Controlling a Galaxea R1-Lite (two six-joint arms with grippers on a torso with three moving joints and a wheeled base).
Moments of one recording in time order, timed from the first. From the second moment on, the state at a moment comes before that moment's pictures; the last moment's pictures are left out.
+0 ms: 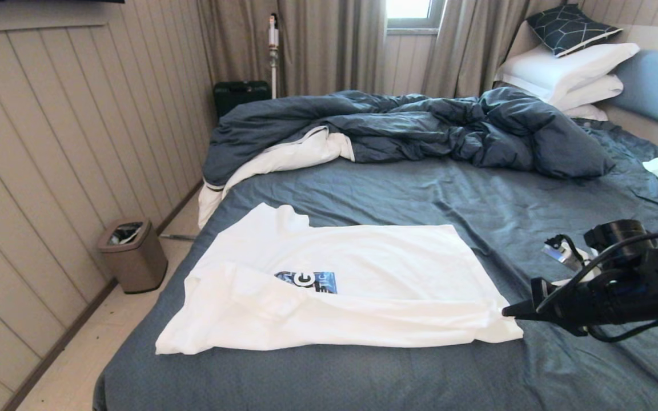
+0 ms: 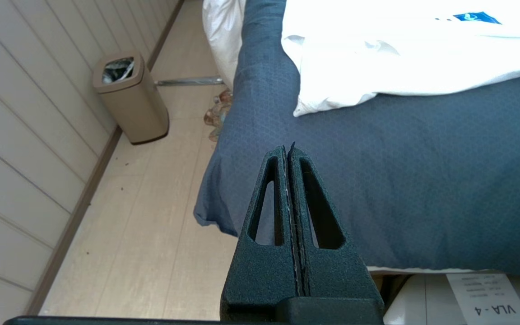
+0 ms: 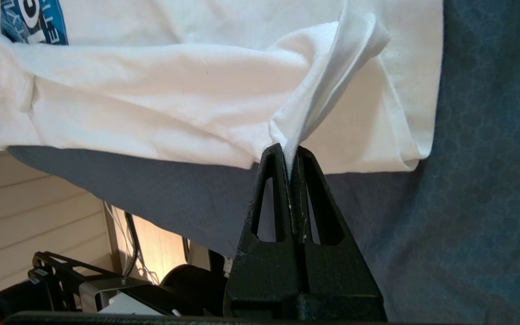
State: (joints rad) left arm 0.00 0.00 -0.10 0.27 -0.05 0.14; right arm -0.19 1.83 -0.89 0.08 0.58 0.16
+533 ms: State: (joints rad) left arm 0.00 0.00 -0.10 0.27 -0.05 0.14; right arm -0.19 1.91 -1.08 0.09 0.53 0.22
